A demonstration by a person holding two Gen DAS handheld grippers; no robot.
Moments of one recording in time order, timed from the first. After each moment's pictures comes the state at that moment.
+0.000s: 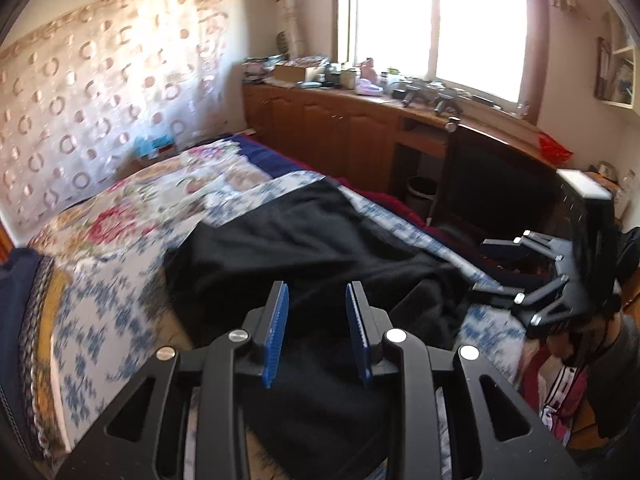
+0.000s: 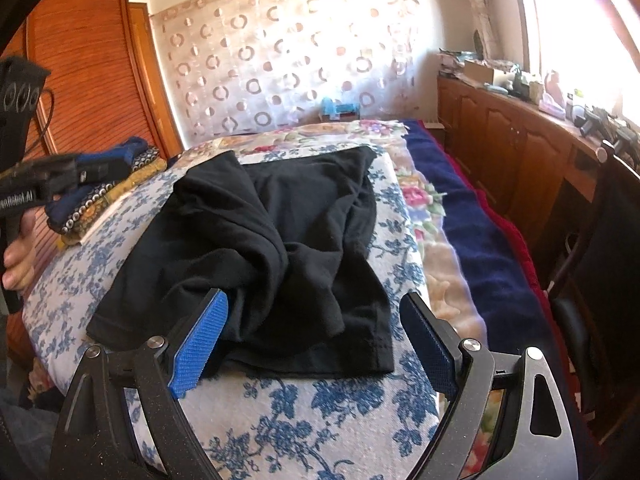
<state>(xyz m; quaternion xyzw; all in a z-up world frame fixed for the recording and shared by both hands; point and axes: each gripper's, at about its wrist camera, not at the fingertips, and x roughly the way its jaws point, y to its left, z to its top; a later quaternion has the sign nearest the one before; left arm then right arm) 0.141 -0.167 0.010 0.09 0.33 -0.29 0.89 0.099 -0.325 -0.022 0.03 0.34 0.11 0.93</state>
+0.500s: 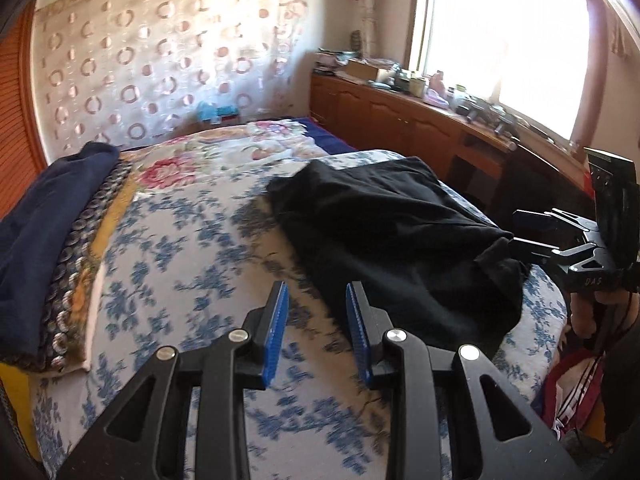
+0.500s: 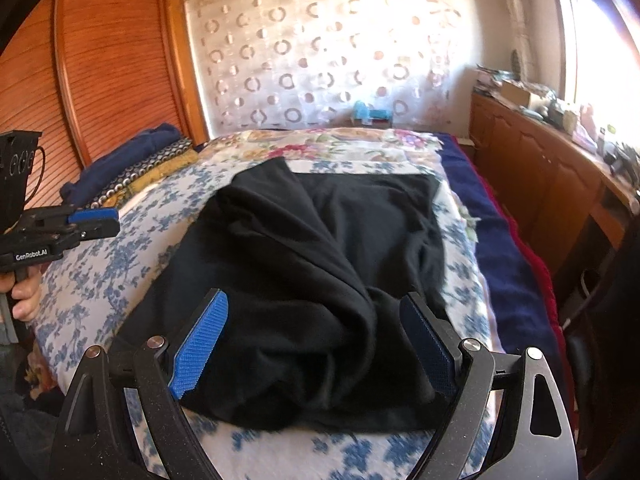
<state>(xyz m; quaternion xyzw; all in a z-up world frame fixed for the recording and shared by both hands) 0.122 -0.063 -0.025 0.02 0.35 -0.20 0.92 0.133 -0.261 -0.009 -0.02 0.34 0.16 0.93</state>
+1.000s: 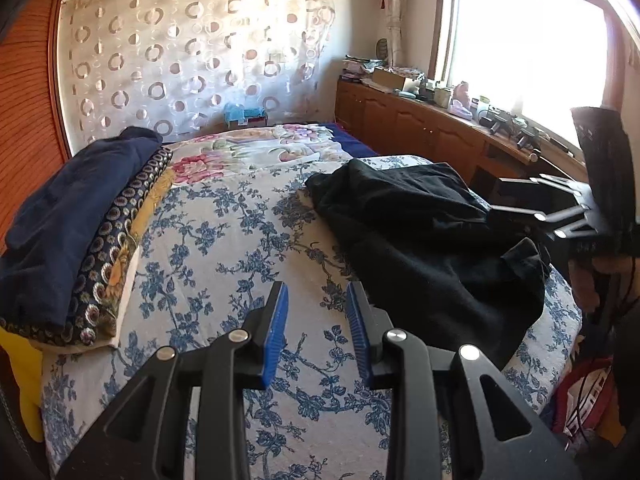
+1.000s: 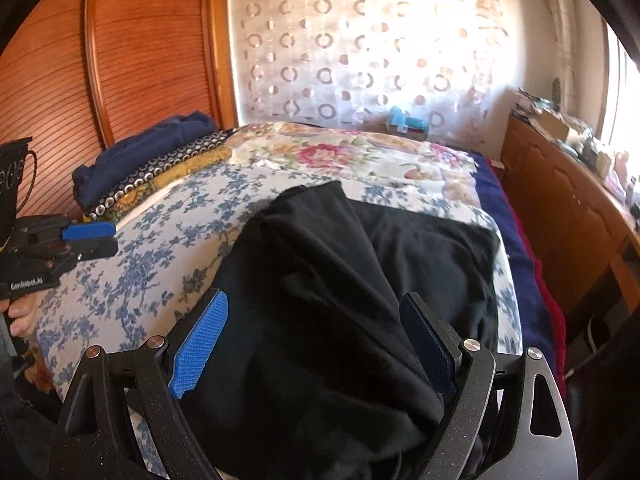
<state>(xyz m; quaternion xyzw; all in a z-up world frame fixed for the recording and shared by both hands) 0.115 -0.033 -0.036 0.01 0.34 -0.16 0.93 0.180 -0.199 0.006 -0.08 0.34 0.21 0.91</state>
